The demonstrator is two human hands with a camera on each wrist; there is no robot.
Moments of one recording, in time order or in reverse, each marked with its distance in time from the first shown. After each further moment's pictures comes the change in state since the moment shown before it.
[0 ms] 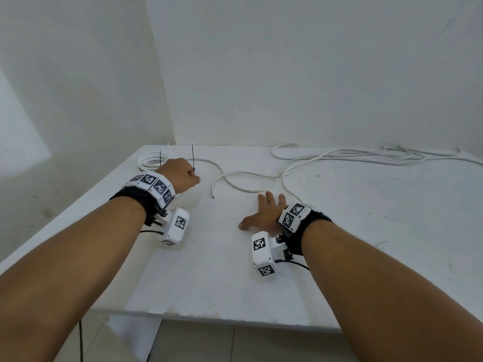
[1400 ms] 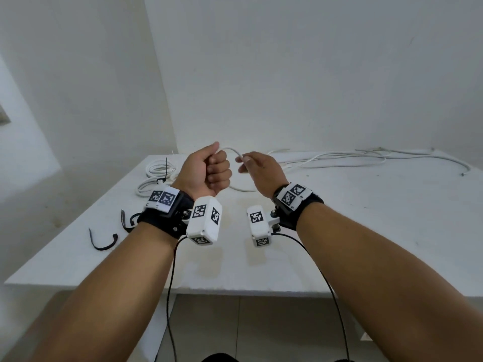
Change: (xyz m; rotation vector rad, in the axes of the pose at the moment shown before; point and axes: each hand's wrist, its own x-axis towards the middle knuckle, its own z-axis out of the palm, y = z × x) left_hand -0.103 0.088 -0.039 -1.863 -0.481 0.133; right_hand -0.051 -0.031 -0.055 0.739 0.607 -0.566
